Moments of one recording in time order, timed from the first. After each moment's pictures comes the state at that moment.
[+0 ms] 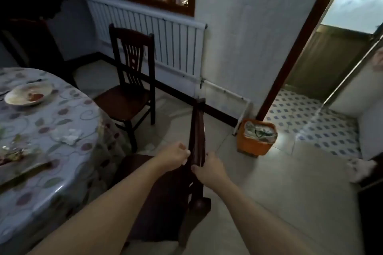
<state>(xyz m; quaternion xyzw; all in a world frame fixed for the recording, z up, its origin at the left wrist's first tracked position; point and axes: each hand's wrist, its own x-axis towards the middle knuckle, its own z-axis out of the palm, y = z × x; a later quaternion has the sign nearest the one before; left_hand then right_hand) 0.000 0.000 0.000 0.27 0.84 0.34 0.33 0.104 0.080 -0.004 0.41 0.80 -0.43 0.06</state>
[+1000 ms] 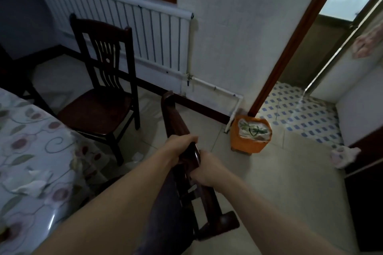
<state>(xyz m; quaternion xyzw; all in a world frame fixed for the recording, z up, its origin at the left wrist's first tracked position) -0.148 0.098 -0.024 0.02 0.72 0.49 0.48 -0.038 0.128 0.005 0.42 0.78 -0.44 0.14</state>
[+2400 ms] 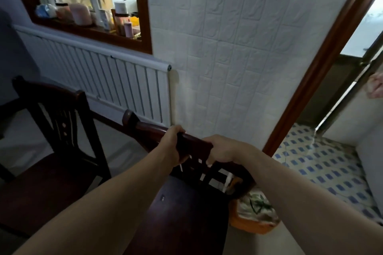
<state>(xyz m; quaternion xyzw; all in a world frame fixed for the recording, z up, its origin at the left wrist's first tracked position) -0.337 0.471 0.055 -0.13 0.59 0.66 0.46 -0.228 0.566 0.083 0.26 0.88 -0.37 0.15</state>
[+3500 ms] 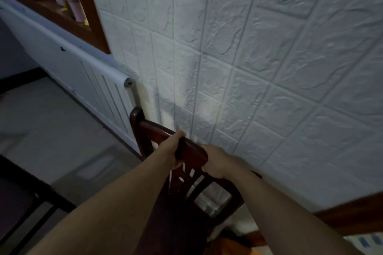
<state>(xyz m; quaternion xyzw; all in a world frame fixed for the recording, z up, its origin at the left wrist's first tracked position) -0.521 0.845 -0.021 -0.21 0.61 0.62 0.44 -0.422 0.941 -0.006 0.22 0.89 -0.35 0.17</state>
